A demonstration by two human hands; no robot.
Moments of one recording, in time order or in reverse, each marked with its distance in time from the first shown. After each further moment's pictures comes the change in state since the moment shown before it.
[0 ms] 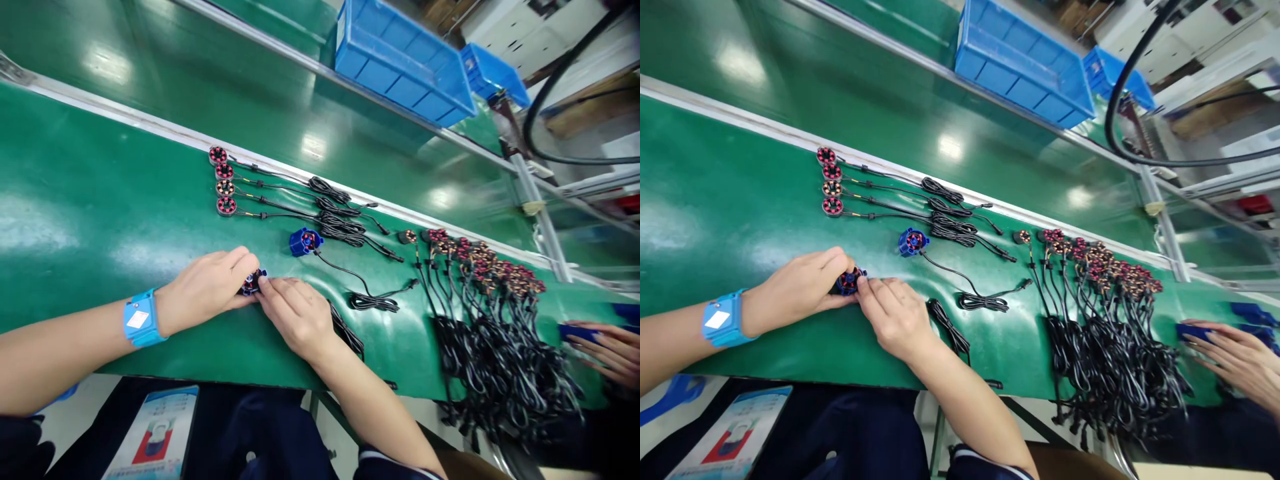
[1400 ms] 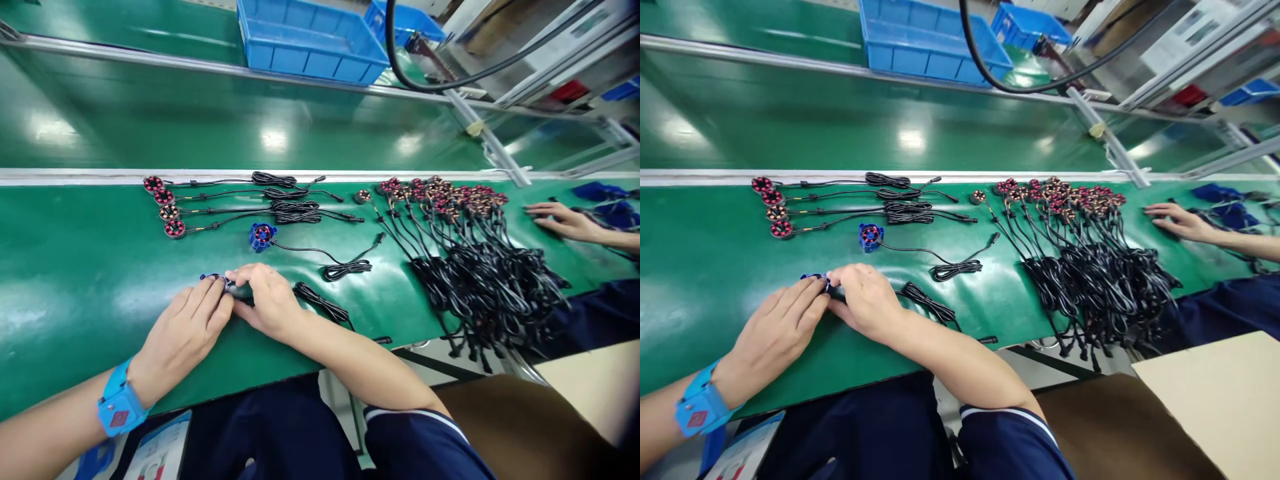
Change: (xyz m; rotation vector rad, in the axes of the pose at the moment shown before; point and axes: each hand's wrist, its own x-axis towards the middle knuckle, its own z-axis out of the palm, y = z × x) left_hand -0.017 0.030 0.002 0.481 0.114 0.307; right_hand -0.003 0.006 0.027 0.387 0.198 0.280
